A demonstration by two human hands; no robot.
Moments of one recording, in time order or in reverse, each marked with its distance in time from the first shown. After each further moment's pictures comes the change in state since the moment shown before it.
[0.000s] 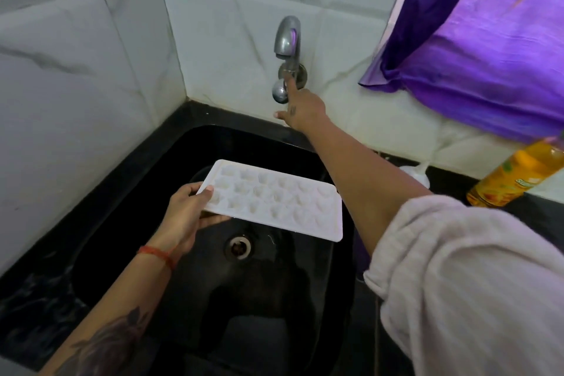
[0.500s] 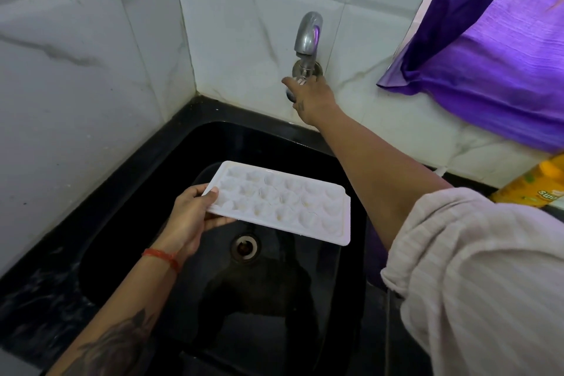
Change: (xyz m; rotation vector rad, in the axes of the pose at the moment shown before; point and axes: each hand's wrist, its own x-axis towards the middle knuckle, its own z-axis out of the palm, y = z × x) left_hand 0.008 -0.002 -0.009 -0.072 0.007 -0.048; right_hand 0.032 -0.003 0.002 -0.345 0.011 -0.157
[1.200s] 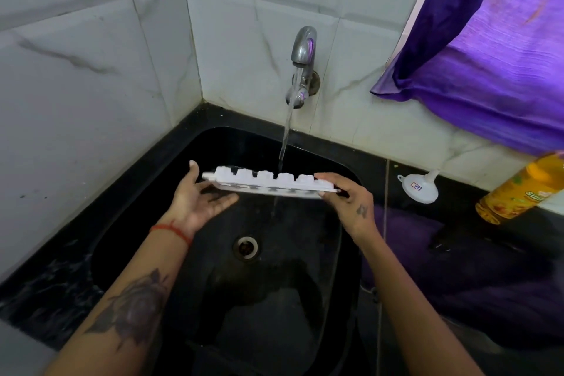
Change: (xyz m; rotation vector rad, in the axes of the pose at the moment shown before) left_hand 0.010 0.022 0.002 -0.413 -0.082 -0.245; right_hand -0.211 0.001 0.058 1.302 0.270 0.211
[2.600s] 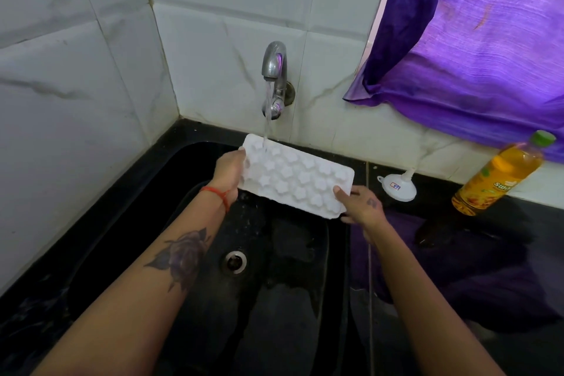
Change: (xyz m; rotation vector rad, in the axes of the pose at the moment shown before) left_hand 0.035 -0.005 0.108 0.617 0.099 0.333; right_hand 0.015 0.006 -0.044 -0.010 0.161 0.634
